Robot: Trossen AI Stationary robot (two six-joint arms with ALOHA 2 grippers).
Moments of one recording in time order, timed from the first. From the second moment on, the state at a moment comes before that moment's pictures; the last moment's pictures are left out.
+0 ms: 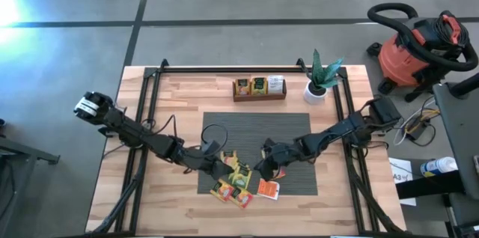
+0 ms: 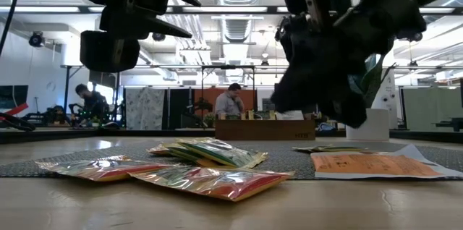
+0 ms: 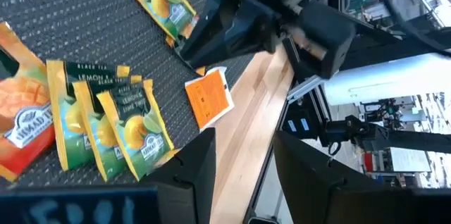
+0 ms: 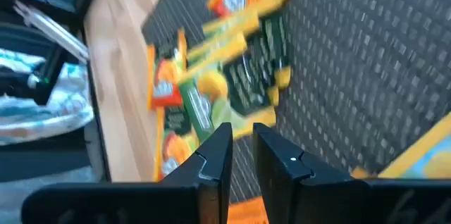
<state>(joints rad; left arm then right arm) -0.42 1.43 0.73 0.28 -0.23 -1.32 0.29 1.72 0.75 0.32 0.04 1.12</state>
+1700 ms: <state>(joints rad) -0.47 1.68 0.77 0.35 -0.10 -1.49 0.31 1.75 0.76 0.33 0.02 1.05</state>
